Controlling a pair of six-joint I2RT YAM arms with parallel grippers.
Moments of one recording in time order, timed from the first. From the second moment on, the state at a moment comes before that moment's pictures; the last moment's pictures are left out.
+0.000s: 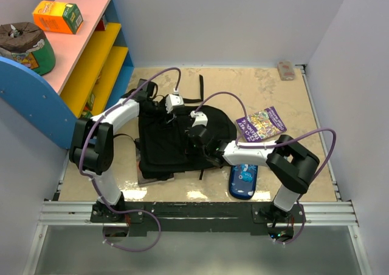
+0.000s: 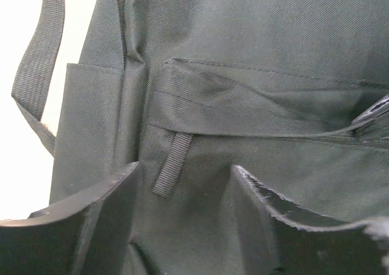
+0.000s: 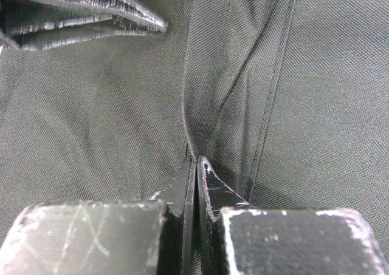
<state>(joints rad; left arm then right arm) -0.27 1.80 1.25 -0.48 0.65 0.87 0.98 1.71 0.91 0.19 0.28 0.70</state>
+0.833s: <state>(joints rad) -0.30 1.76 1.24 -0.52 0.62 0.90 0.97 1.69 0.89 0.18 0.27 0.72</state>
